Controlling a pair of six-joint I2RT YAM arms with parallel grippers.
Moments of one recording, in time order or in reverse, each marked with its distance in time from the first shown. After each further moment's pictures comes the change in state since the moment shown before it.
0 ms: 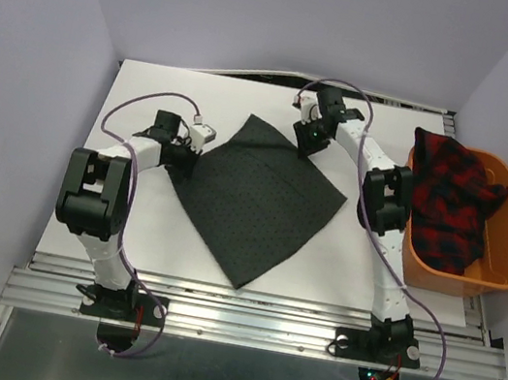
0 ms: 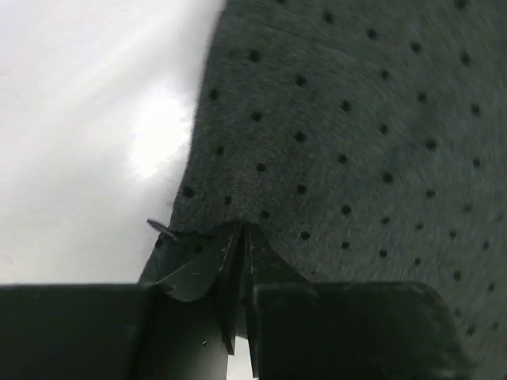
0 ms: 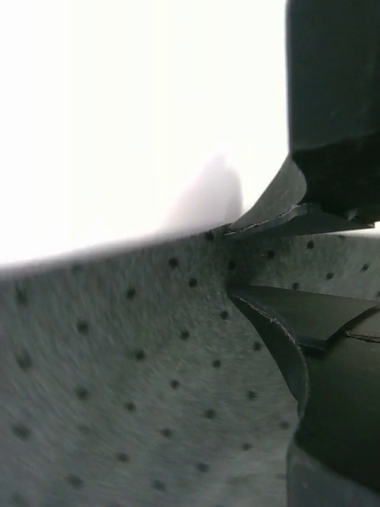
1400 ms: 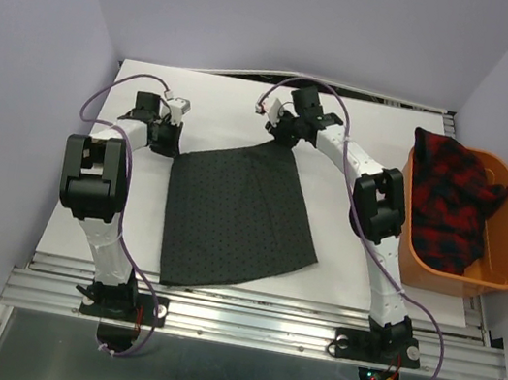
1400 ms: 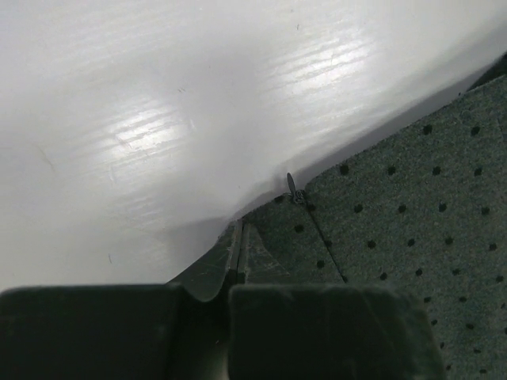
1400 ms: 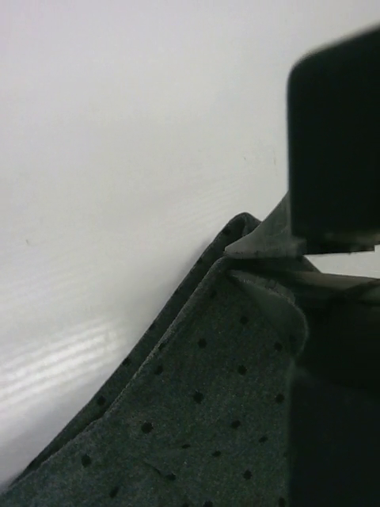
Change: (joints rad) left arm 0.124 0.105 0.139 0.017 0.008 -0.200; right arm 0.135 -0.034 -0.003 0.224 -0.013 -0.497
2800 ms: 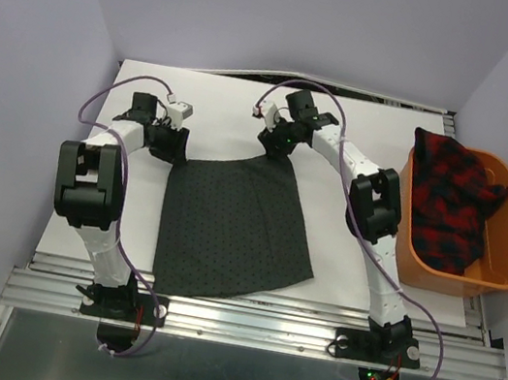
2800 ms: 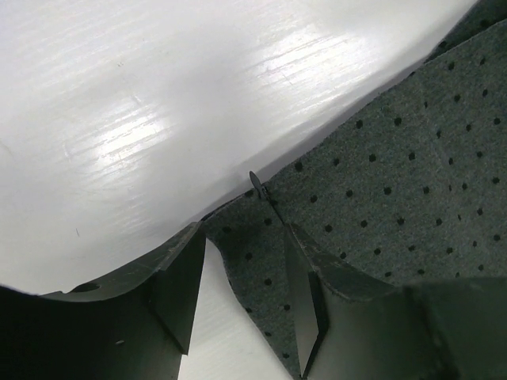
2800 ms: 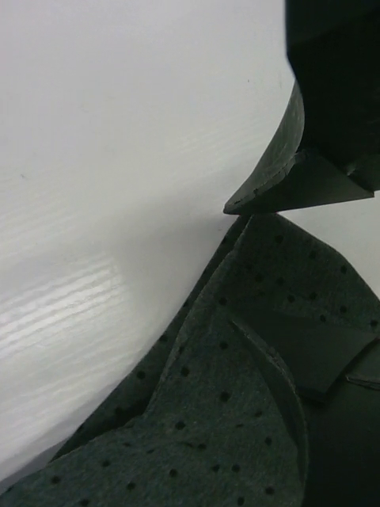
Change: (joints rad) left arm 0.003 -0.080 -0.016 -0.105 0.104 0.092; right arm 0.031 0.011 0.046 -0.078 -0.100 0.174
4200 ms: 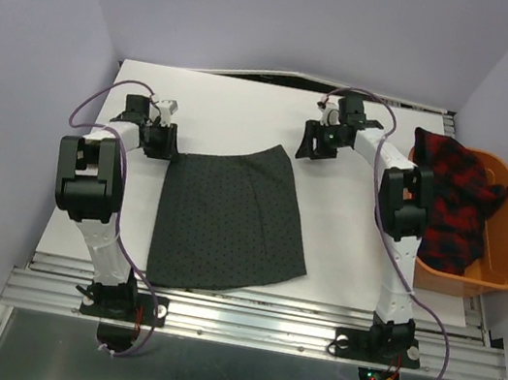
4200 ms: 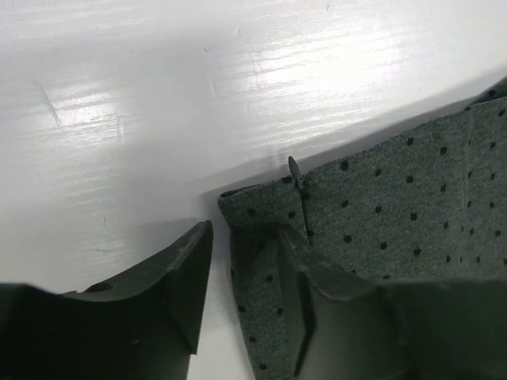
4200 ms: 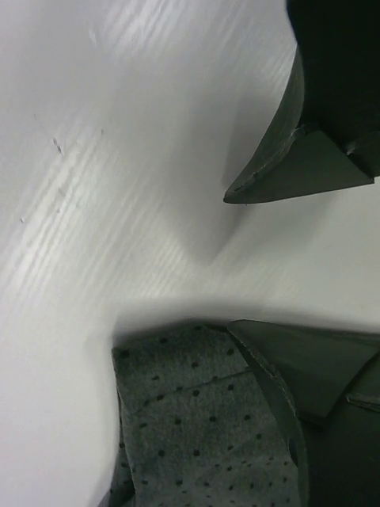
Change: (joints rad) left arm 0.053 0.068 -0.006 0.088 -0.039 -0.227; right arm -0.261 -0.060 -0.209 0.078 -0.125 0.642
